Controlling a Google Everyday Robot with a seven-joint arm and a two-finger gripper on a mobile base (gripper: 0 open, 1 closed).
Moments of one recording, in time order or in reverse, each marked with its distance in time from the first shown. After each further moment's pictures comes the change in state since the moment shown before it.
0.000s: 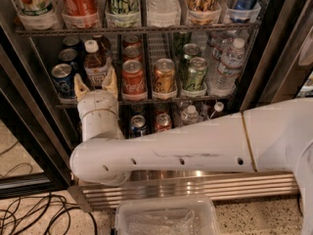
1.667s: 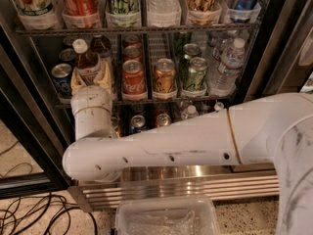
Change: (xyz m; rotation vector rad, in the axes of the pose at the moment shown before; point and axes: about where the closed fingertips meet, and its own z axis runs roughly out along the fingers) arm -0.023 0.012 0.010 0.016 -0.096 -0.004
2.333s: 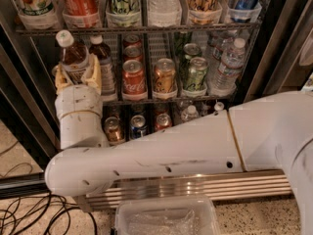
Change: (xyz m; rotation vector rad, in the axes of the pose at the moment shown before) arm -0.051 0.013 -0.027 0.008 -0.095 0.002
